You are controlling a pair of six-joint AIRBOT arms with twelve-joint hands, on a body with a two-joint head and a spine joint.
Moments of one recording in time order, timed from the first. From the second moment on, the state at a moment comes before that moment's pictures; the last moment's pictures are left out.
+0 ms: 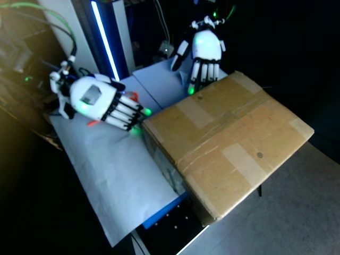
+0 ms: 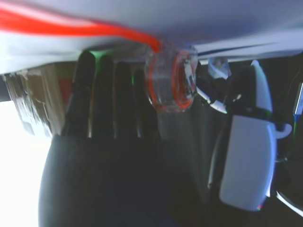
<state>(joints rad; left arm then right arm) 1.18 -0.85 0.68 2.81 0.76 -1.77 -1.26 -0.89 0.66 -2.82 -0.96 2.14</state>
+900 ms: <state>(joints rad) 1.19 -0.92 0.73 2.76 0.87 -1.78 -1.23 -0.90 0.67 -2.82 -0.96 2.14</state>
